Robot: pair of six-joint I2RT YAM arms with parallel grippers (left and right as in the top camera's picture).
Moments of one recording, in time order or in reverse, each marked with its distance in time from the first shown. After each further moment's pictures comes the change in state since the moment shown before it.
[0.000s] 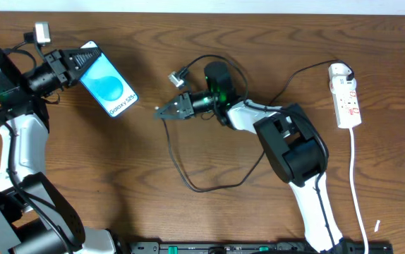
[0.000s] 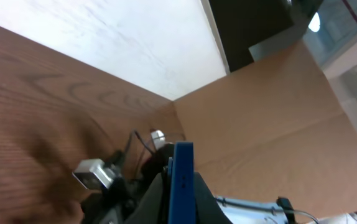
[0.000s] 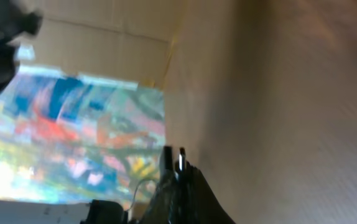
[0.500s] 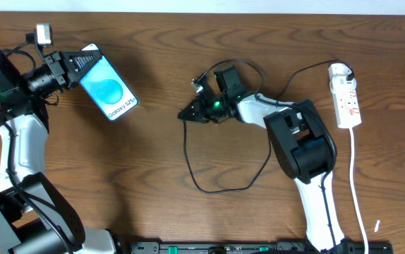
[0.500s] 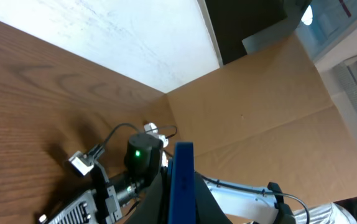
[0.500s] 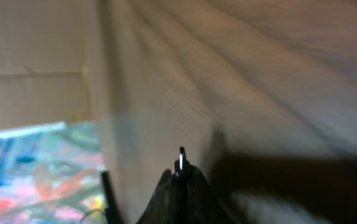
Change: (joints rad) left arm 0.002 0.000 0.000 0.001 0.047 -0.013; right arm -0.066 -0.010 0.019 -0.530 0.283 -0.303
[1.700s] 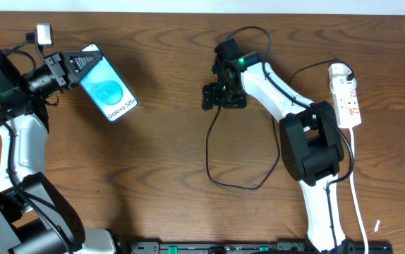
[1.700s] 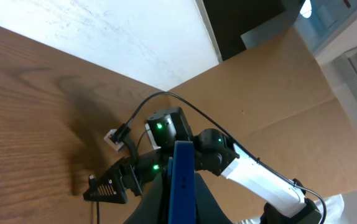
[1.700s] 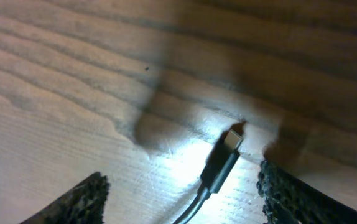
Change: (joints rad) left arm 0.000 0.000 0.000 0.000 0.013 0.035; right arm -0.018 -0.044 0.391 -0.895 0.678 -0.278
